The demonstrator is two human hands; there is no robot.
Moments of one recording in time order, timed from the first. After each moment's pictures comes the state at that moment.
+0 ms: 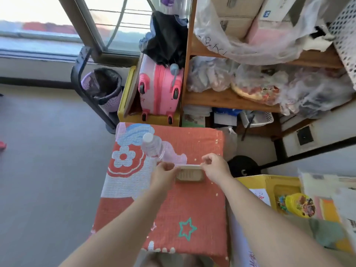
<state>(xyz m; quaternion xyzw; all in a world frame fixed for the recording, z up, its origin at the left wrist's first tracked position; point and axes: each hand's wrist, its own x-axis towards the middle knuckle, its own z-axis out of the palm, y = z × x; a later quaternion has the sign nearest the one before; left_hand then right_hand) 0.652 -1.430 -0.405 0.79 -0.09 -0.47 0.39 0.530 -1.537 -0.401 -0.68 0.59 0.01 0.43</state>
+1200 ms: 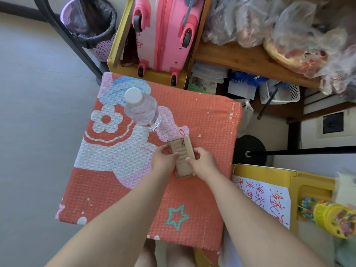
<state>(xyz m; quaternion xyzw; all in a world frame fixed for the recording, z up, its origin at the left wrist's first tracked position) 0.629 -1.458 -0.563 0.76 0.14 -0.49 0.41 0.541 -1.528 -0.552 -0.66 0.56 0.14 0.47</state>
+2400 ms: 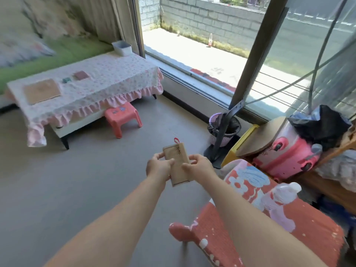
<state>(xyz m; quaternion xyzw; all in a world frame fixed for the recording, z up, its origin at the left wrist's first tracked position) 0.823 -1.102 -0.291 0.68 0.22 -0.22 0.67 0.788 -1.219 -0.293 -0.80 0.28 0.11 0.52</state>
